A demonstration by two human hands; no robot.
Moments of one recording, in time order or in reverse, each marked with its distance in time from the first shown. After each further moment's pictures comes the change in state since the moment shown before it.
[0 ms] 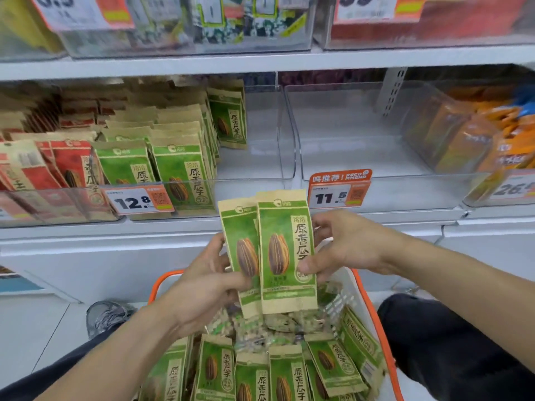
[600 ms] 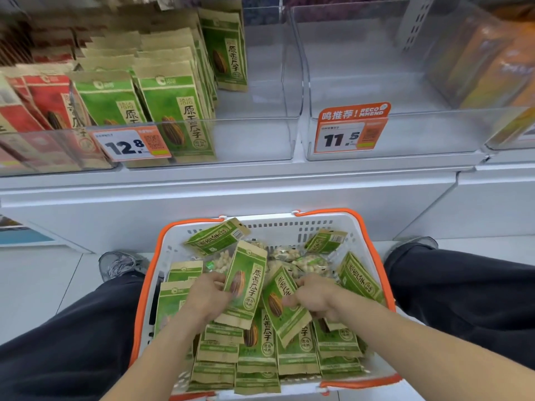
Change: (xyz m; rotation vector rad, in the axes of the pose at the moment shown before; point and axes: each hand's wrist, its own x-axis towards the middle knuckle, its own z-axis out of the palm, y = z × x) left_hand 0.003 -0.145 -0.043 0.582 0.382 -0.433; right_hand 0.048 0.163 0.133 0.152 -0.070 0.529
